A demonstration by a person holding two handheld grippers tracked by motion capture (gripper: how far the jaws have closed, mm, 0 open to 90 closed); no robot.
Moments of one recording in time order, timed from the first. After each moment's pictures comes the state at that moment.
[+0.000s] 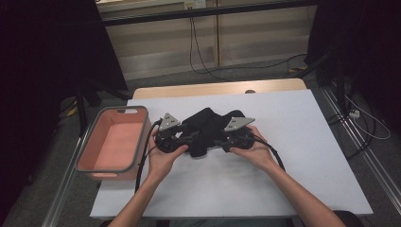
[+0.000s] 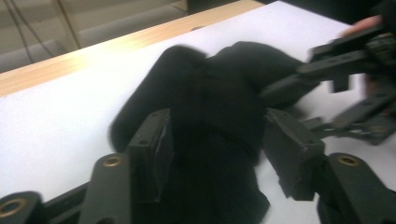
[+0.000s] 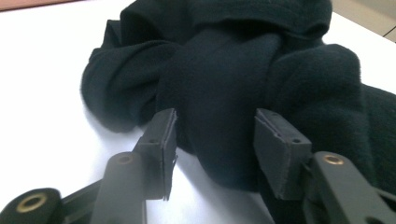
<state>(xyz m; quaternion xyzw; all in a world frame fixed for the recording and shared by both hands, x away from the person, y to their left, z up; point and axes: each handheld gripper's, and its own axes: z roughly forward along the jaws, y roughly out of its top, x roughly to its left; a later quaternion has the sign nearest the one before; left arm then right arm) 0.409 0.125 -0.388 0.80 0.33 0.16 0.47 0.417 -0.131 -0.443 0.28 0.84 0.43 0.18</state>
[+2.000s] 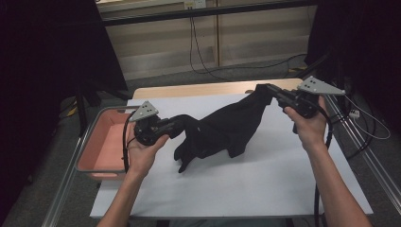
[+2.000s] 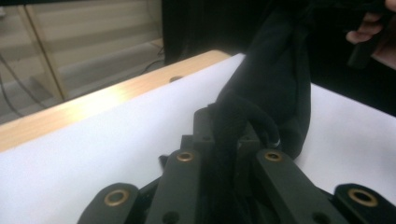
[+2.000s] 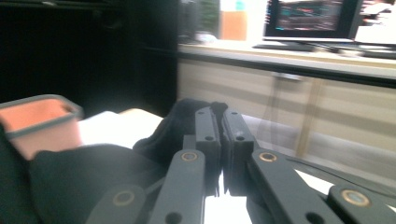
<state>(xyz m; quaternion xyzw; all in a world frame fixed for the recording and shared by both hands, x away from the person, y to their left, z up) 0.398 0.162 -0.322 0.78 0.30 0.14 0.54 0.400 -0.275 -0.323 0.38 0.65 0.58 0.32</state>
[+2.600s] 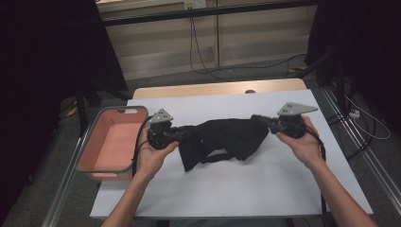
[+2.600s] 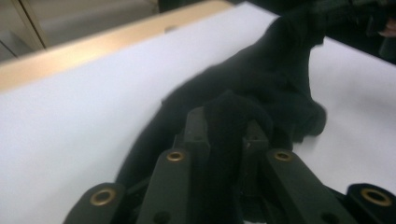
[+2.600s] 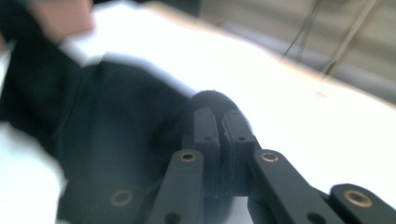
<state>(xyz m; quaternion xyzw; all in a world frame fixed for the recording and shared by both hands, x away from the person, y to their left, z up) 0.411 0.138 -0.371 0.82 0.31 0.10 0.47 0.387 -0.253 -0.392 0.36 0.78 0.45 0.24</state>
